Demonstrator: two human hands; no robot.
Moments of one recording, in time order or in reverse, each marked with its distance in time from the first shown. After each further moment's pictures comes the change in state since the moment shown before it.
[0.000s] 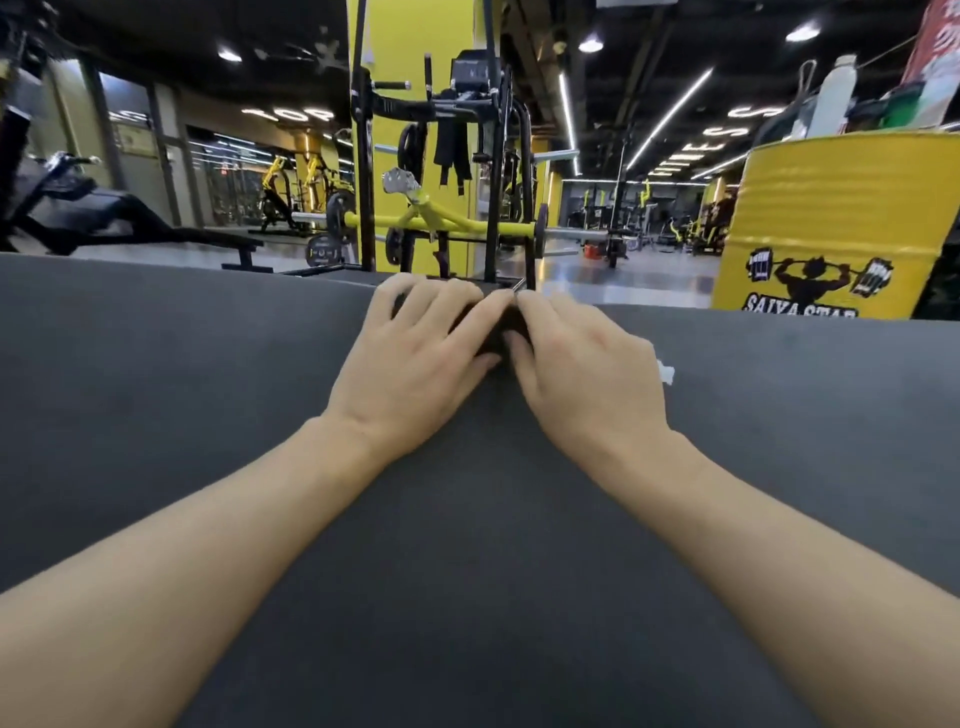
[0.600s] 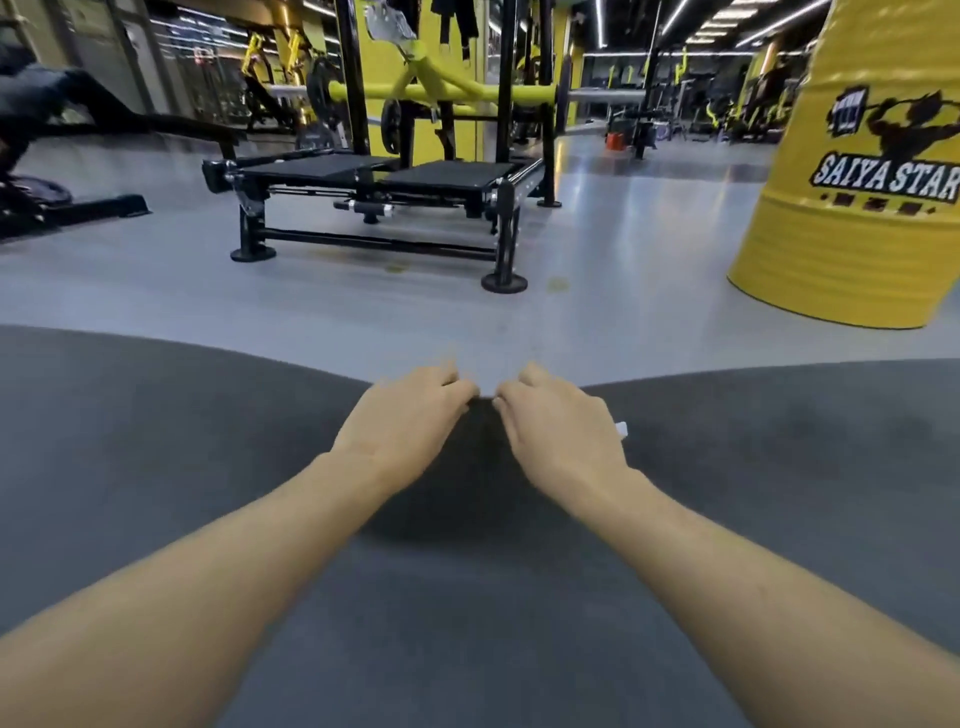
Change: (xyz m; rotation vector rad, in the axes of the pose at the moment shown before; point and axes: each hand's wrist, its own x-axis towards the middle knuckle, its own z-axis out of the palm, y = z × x) left_hand -0.154 0.052 0.138 -0.267 -0.670 -0.154; right_hand -0.156 -0.030 0.160 0.171 -0.686 0.149
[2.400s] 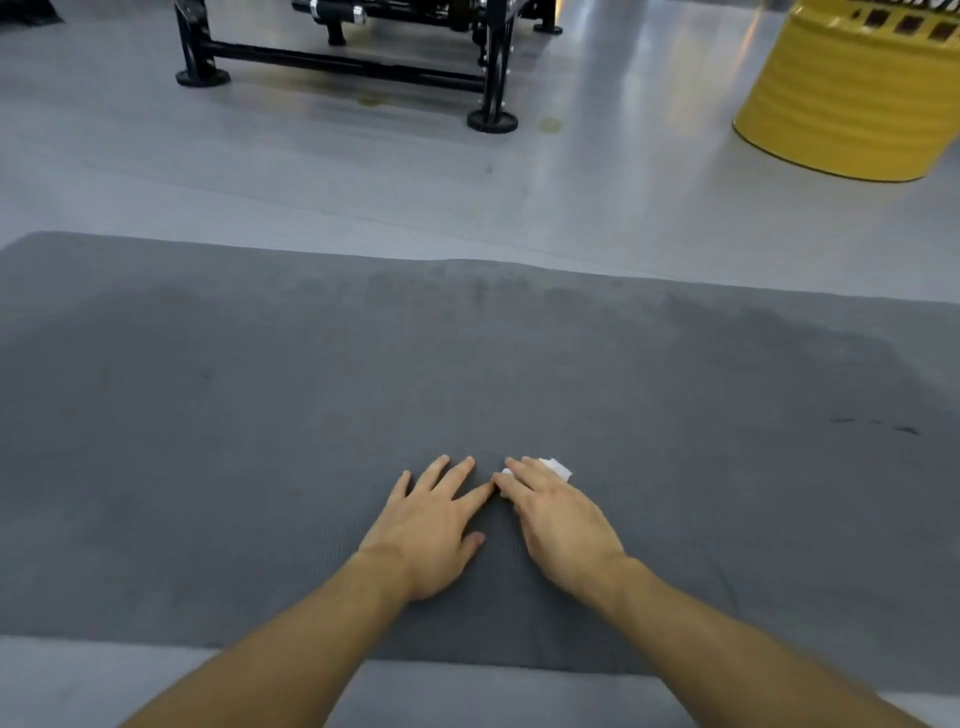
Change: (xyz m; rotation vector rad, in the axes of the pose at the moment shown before) left_hand -0.242 0.140 0.072 -0.317 -0.780 -0.080; right_hand -0.277 -0.018 0.092 0.276 -0.543 -0.030
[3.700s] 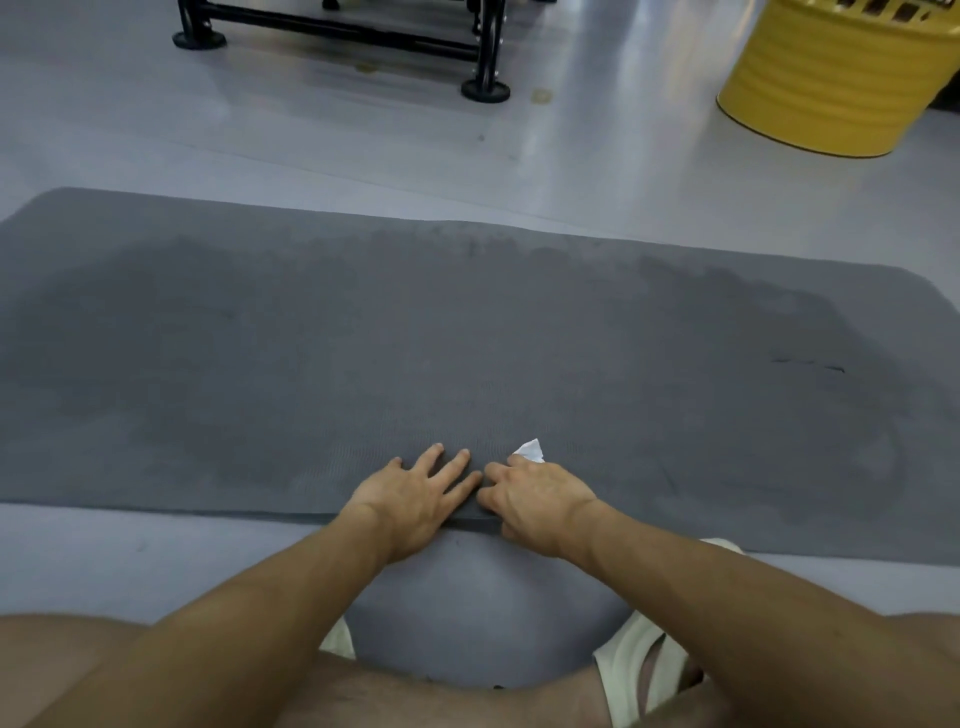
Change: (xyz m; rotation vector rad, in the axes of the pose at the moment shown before) left_hand -0.081 0.023 0.014 0.512 -0.230 0.194; right_hand -0.079 -0.065 -0.034 -0.490 -0.336 -0.279
